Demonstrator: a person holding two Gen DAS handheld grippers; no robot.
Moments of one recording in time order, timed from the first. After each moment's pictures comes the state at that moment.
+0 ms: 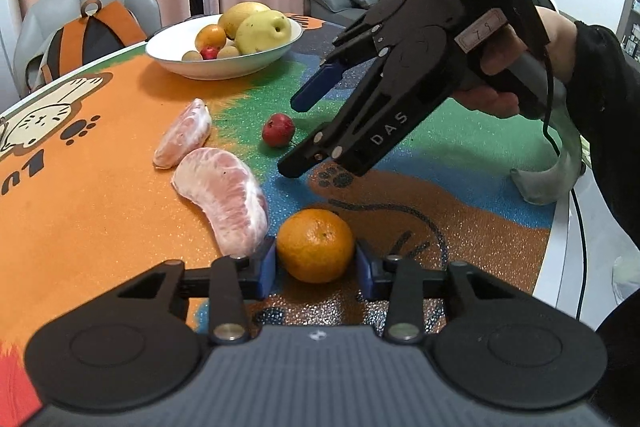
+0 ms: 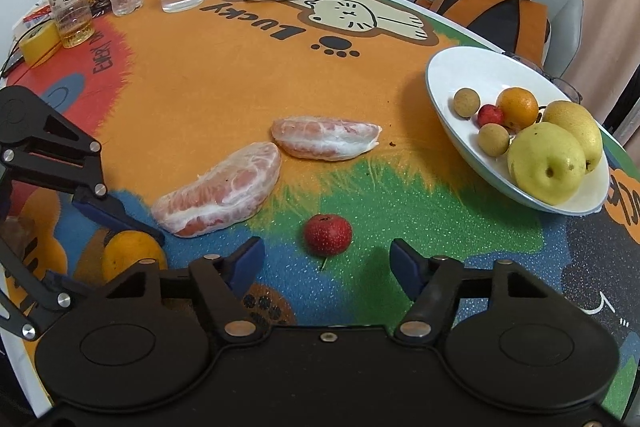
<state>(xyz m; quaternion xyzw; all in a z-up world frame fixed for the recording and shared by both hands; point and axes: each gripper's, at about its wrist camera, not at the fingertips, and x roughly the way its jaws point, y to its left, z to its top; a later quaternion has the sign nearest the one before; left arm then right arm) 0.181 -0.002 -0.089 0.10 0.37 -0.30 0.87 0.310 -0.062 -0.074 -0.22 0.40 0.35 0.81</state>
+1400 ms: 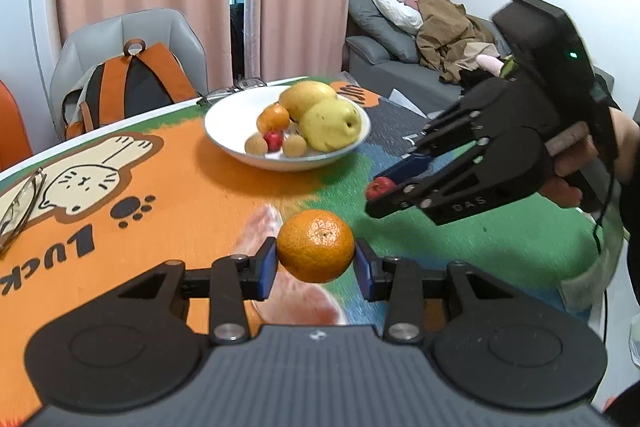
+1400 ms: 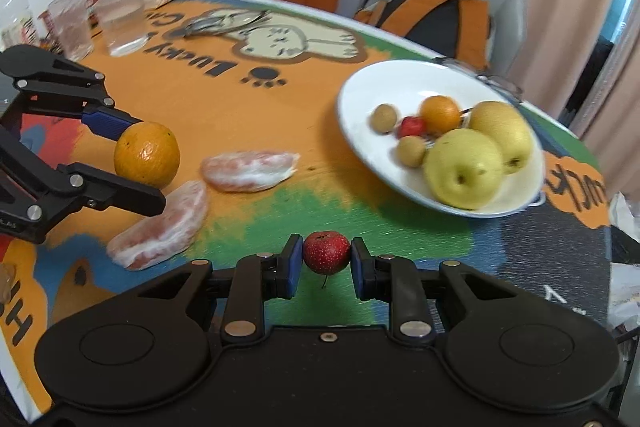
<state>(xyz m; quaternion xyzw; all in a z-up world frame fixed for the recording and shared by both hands) 0.246 0.013 -0.043 0.06 0.31 -0.26 0.91 0.335 -0.095 -0.050 -0.18 0.39 0.29 0.85</state>
